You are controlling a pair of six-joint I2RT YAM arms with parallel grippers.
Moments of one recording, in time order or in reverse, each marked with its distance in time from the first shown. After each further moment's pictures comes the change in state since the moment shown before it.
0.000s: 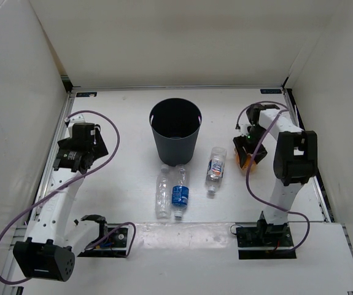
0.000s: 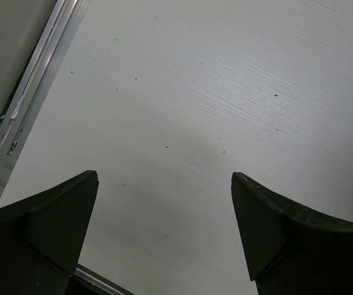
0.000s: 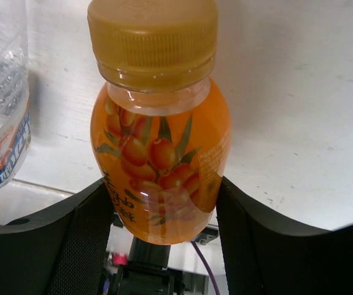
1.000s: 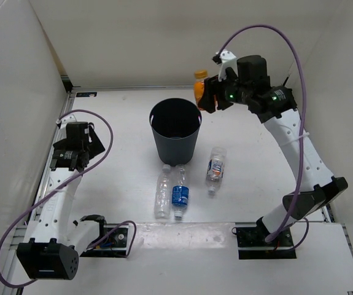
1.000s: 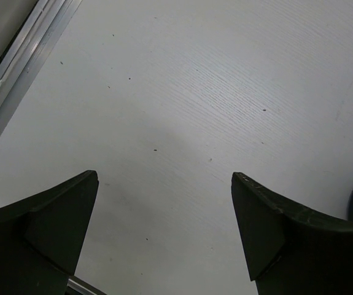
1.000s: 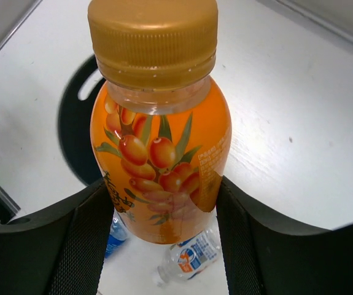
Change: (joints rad) left arm 0.075 0.011 0.003 0.021 0.058 -0.079; right arm 0.386 -0.375 0.504 0.323 -0.138 0.251
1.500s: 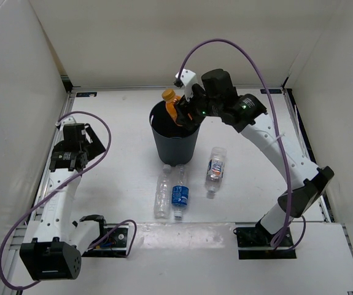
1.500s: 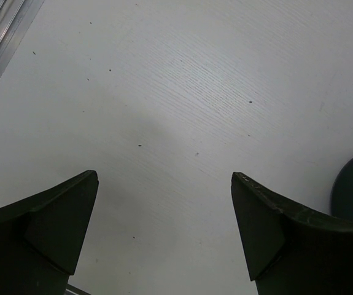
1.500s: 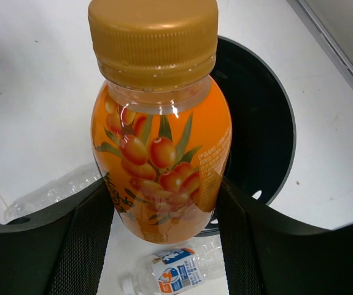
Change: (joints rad) left arm 0.061 -0.002 -0.035 0.037 0.123 -0.006; right arm 0.249 0.053 -0.047 0.070 0.051 -0.237
